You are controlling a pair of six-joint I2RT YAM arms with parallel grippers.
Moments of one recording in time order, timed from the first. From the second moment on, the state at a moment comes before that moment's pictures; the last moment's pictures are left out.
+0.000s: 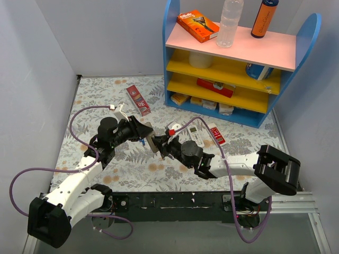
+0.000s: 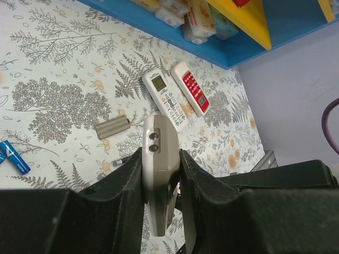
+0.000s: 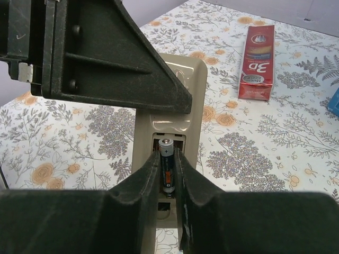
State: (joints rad) left arm -0.39 0.91 0.58 0.04 0.36 -0.70; right arm 1.19 1.49 0.64 0.83 0.33 0.16
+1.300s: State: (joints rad) left arm -0.39 0.91 0.58 0.04 0.35 -0.71; right arm 1.19 1.50 0.64 0.78 0.39 0.19
